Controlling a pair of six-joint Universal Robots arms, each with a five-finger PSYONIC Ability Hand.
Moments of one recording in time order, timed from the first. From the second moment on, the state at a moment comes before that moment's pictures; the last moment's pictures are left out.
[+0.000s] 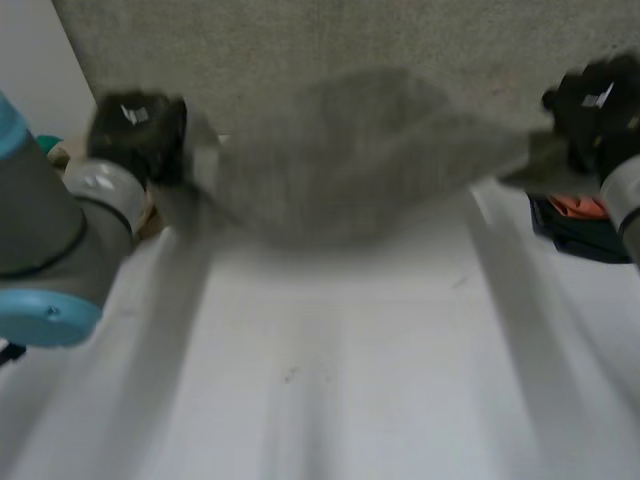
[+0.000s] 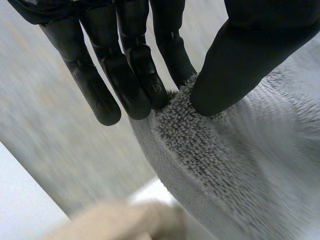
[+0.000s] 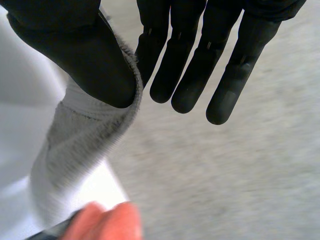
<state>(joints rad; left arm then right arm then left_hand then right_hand) 4.31 -1.86 -1.43 3.31 -1.67 3.46 1.76 -1.42 1.58 -0.27 1.43 2.41 1.13 1.20 1.19 1.20 0.97 1.12 1.18 1.19 1.20 0.99</state>
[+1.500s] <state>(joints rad) 4.32 -2.07 -1.75 3.40 -1.54 3.62 1.76 -1.17 1.76 -0.27 1.44 2.39 0.55 0.53 0.54 0.52 0.35 1.12 1.18 1.19 1.20 0.99</state>
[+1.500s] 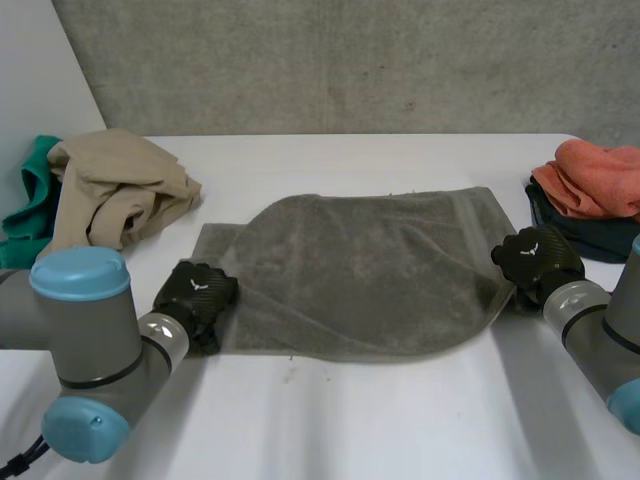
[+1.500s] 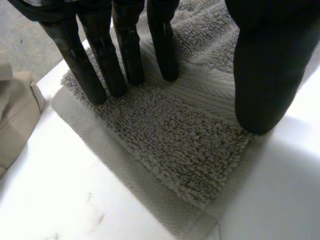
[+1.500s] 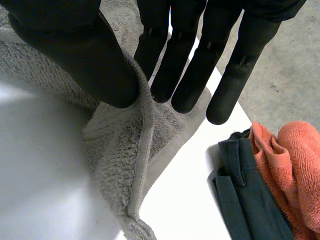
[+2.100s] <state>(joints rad) 4.30 -1.79 -1.80 3.37 -1.55 3.62 1.75 -1.33 1.73 -0.10 1.45 2.33 1.16 1.20 1.19 1.20 0.95 1.12 1.18 1.19 1.20 0.99</state>
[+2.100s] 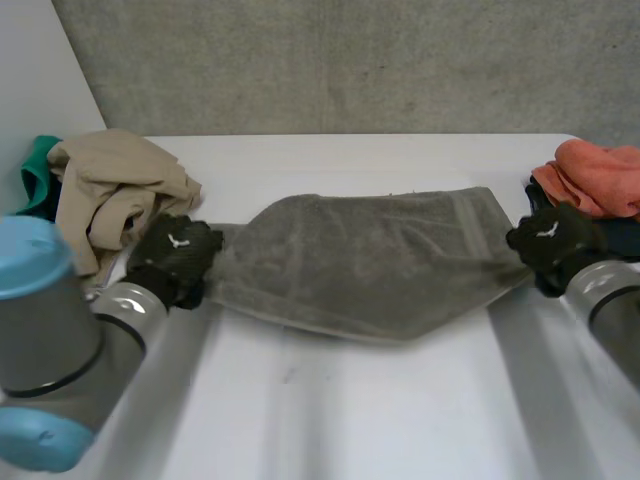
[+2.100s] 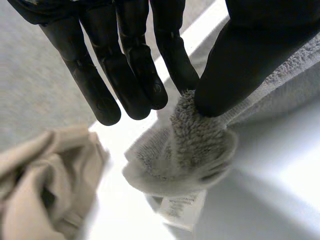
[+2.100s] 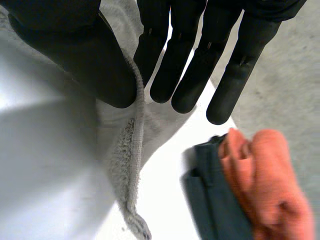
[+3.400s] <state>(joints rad) 4.33 -2.02 -1.35 3.74 -1.65 3.69 1.79 -1.14 1.33 -0.58 1.50 2.18 1.16 1.20 1.19 1.20 0.95 1.12 1.18 1.19 1.20 1.01</state>
